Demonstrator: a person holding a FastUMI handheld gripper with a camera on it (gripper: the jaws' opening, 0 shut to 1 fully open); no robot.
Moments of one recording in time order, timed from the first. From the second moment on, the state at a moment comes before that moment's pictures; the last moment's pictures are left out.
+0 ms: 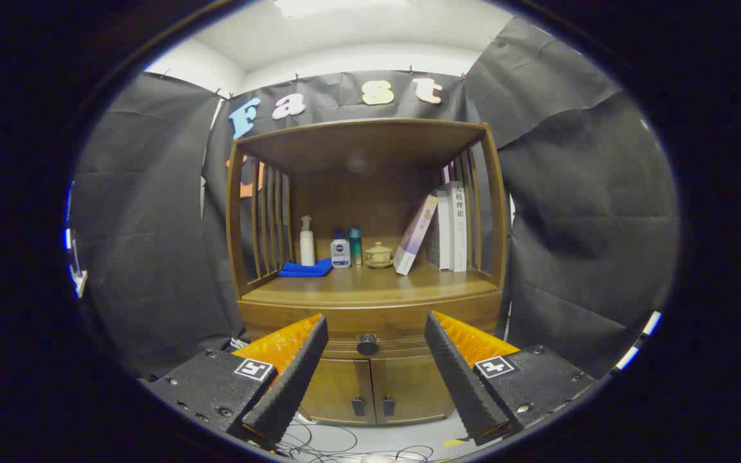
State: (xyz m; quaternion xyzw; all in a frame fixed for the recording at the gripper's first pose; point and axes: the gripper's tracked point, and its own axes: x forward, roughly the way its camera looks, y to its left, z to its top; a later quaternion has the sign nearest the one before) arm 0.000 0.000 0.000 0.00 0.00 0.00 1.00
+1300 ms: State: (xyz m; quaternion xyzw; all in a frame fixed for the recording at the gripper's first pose) arm 0.022 0.003 -0.004 0.02 0.00 0.01 1.00
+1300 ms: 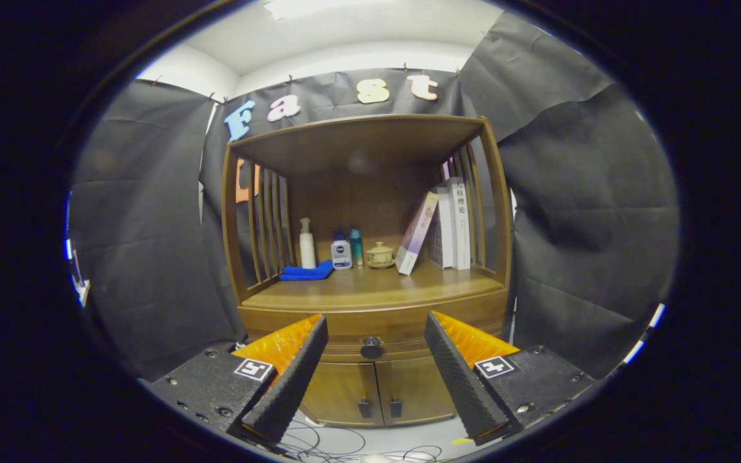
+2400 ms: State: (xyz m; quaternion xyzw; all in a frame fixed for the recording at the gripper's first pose) arm 0.205 -0.005 -0.142 0.02 0.08 0.00 1.00
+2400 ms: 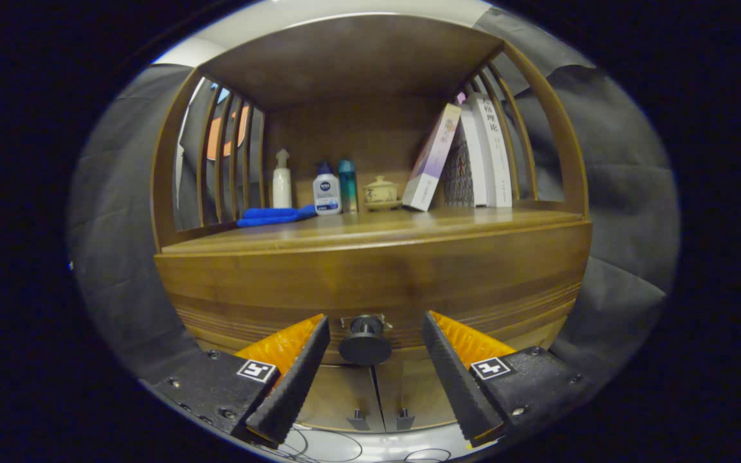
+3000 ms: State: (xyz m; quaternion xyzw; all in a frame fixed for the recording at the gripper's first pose) arm 0.222 -0.001 -0.149 0.00 0.08 -0.01 1.00
